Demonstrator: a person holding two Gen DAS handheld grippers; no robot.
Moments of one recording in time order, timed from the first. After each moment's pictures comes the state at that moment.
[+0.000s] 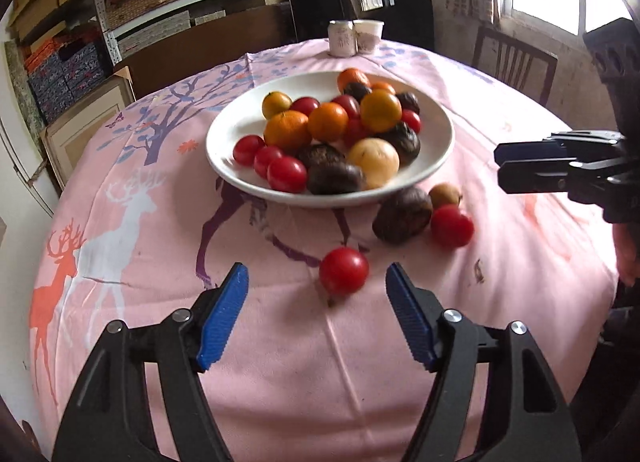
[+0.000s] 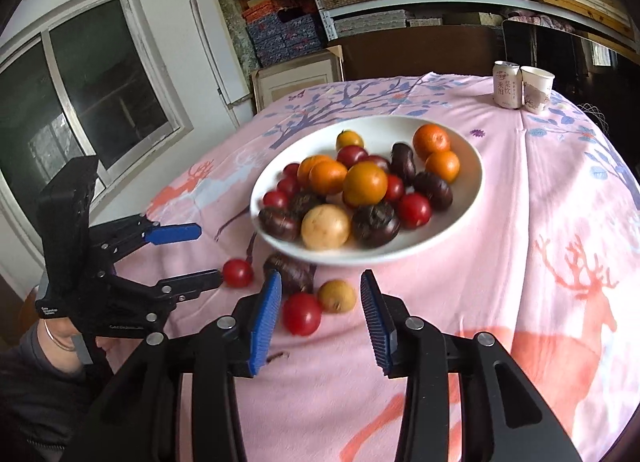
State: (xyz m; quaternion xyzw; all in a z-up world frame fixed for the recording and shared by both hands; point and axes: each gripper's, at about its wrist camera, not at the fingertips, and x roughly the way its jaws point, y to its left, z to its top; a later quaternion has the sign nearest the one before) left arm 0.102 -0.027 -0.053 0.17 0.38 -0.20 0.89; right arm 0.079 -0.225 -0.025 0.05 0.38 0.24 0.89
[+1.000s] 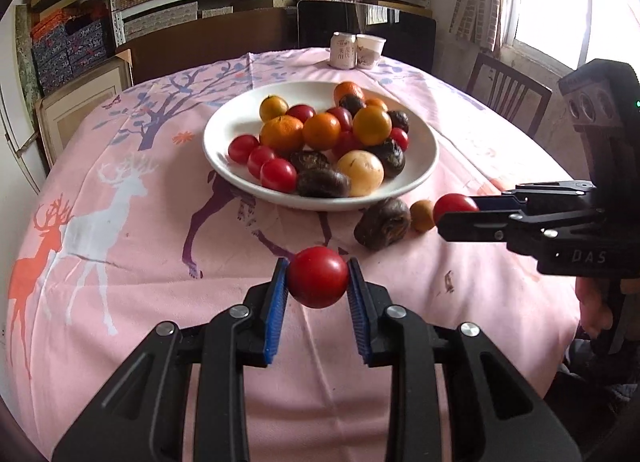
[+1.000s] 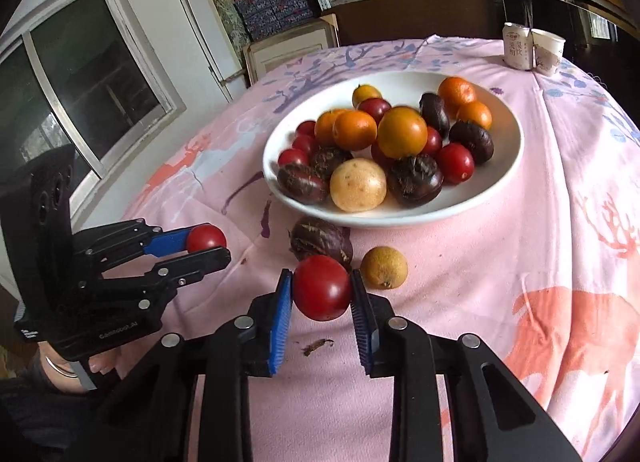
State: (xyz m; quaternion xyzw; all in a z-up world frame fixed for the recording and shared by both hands) left arm 0.097 -0.014 -0.031 0.08 0.38 -0.22 0.90; right arm 0.088 -0.207 -0.022 0.07 0.41 0.23 0.88
